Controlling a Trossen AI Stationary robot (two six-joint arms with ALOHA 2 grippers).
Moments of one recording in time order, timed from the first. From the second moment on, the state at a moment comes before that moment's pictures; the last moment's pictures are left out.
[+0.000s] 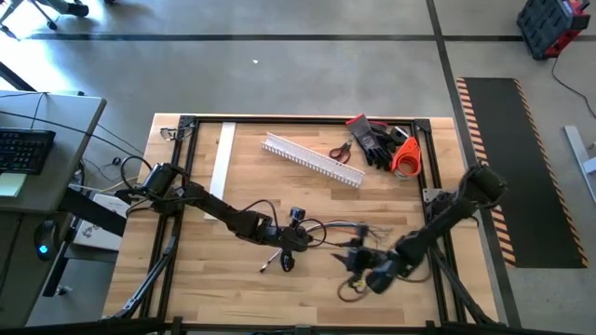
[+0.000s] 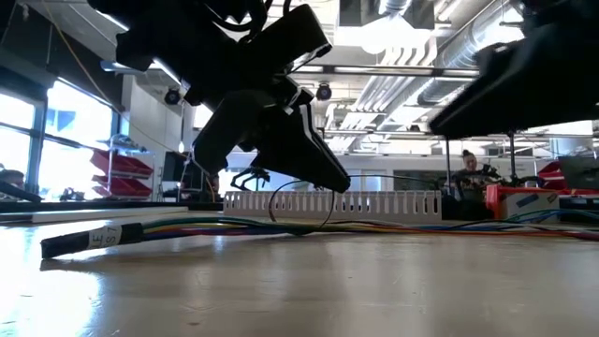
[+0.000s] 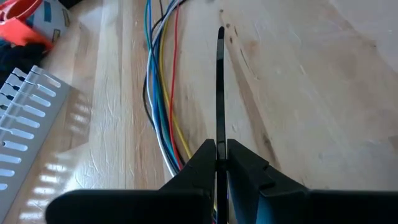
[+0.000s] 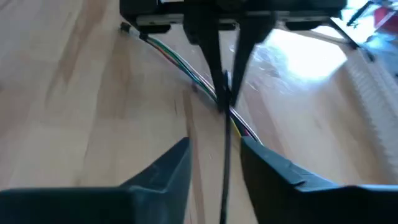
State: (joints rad) left arm -0.33 1.94 1.04 0.20 -0.35 0.21; right arm 0.70 1.70 0.77 0.13 0.81 0.32
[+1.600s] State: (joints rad) left arm -0.33 1.95 1.05 0.20 -0.34 0.20; right arm 0.59 1.79 0.77 0.13 0.59 0.39
